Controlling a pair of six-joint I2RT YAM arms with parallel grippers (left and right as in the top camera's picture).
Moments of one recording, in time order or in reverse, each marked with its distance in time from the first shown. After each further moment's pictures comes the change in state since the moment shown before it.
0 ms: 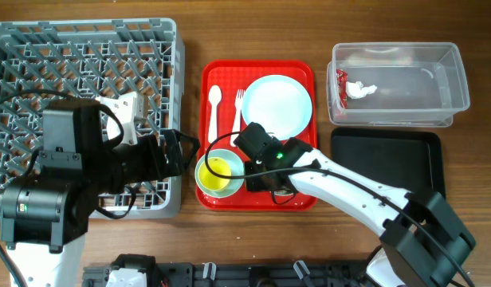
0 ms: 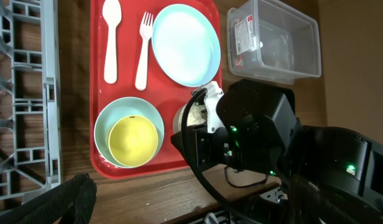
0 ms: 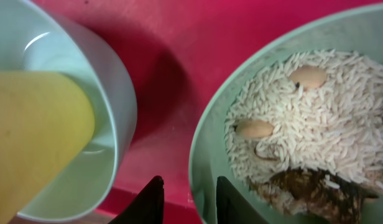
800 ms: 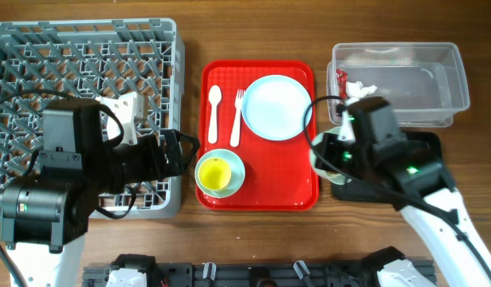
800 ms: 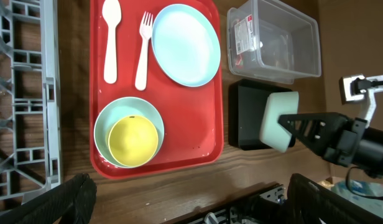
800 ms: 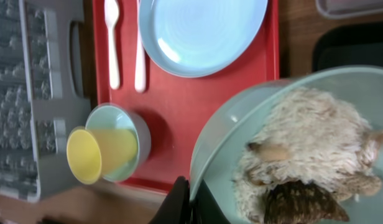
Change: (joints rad) left arm 0.000 0.000 0.000 0.000 0.000 0.000; right arm -0.486 -0.578 -0.003 -0.251 -0.183 -0.198
